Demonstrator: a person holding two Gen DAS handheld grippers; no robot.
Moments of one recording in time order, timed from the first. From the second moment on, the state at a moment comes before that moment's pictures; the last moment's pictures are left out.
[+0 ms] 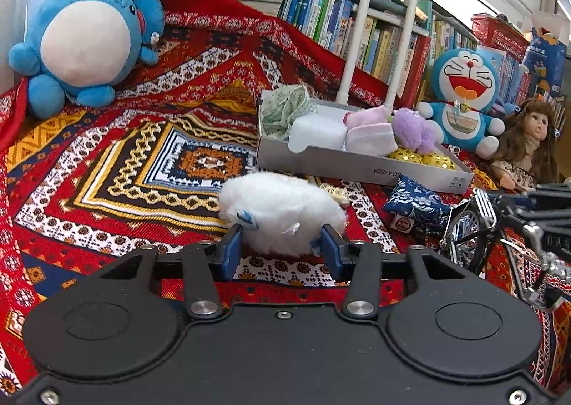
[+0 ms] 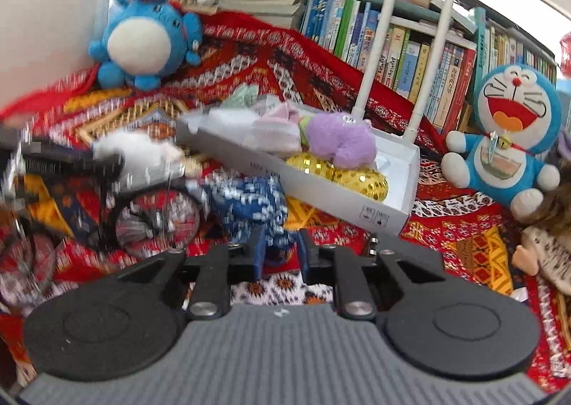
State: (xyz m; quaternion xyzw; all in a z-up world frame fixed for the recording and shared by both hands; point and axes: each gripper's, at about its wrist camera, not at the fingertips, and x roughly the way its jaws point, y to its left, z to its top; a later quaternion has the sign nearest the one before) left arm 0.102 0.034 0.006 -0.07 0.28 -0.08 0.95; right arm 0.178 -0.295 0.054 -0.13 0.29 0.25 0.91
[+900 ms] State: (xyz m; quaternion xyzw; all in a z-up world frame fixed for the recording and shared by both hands) left arm 0.127 0.034 0.006 -0.09 0.29 -0.07 0.95; right arm 0.295 -0.251 0.047 -0.02 0.52 0.23 0.82
